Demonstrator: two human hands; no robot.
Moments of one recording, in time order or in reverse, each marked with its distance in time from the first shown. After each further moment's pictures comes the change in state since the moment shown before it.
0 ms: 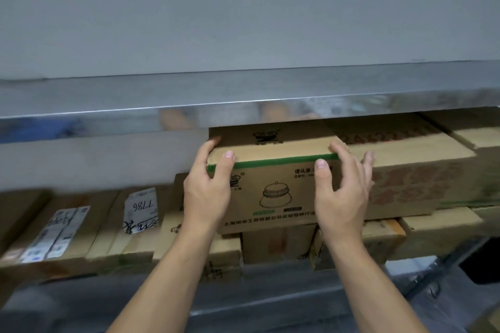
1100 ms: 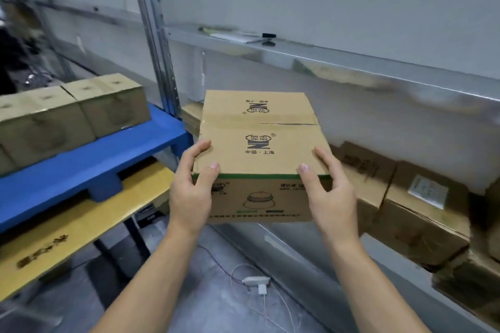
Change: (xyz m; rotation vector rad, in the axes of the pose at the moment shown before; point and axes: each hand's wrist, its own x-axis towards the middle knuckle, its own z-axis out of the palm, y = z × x) left_hand -0.271 0.034 -0.241 0.040 0.745 -0.030; right_hand -0.200 -0.147 -0.011 0.580 -0.930 -0.062
